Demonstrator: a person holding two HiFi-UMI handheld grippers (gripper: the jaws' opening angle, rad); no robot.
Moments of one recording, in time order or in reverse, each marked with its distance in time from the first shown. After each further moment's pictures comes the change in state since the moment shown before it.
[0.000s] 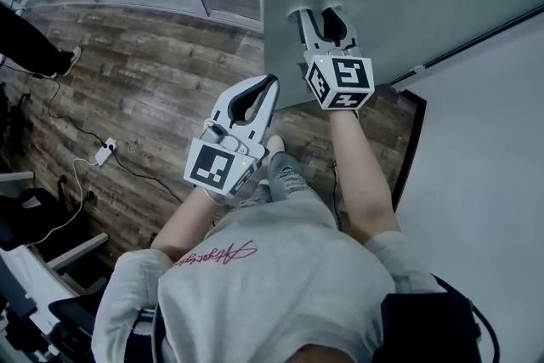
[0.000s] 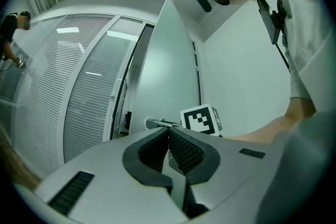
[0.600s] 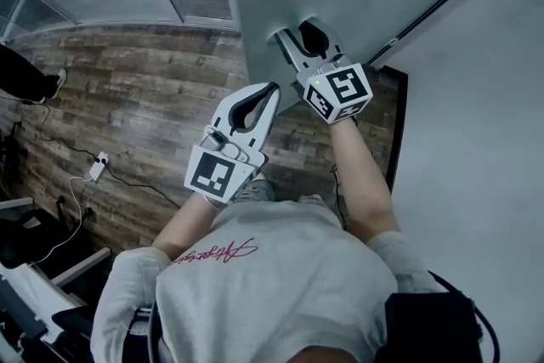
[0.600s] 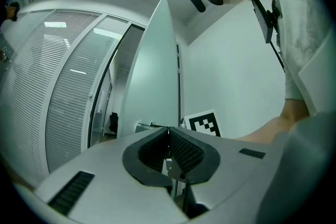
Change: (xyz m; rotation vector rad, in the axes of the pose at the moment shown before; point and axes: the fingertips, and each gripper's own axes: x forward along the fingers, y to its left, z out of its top) left arm -0.019 -0.104 -0.001 0.012 -0.002 -0.157; right arm -0.111 0.021 0.006 0.003 -0.024 0.187
